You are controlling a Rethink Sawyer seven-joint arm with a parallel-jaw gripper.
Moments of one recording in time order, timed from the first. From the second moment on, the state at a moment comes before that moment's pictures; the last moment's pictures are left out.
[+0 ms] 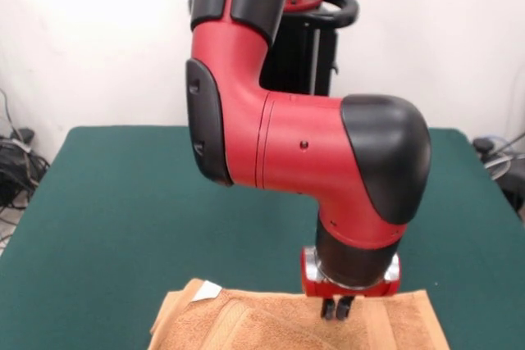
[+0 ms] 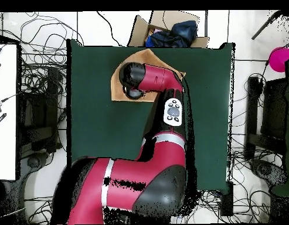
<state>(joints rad) -0.10 -0.14 -0.08 0.98 0.10 0.90 1.52</state>
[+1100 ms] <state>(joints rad) -0.08 -0.27 -0.12 1.23 0.10 0.89 1.52</state>
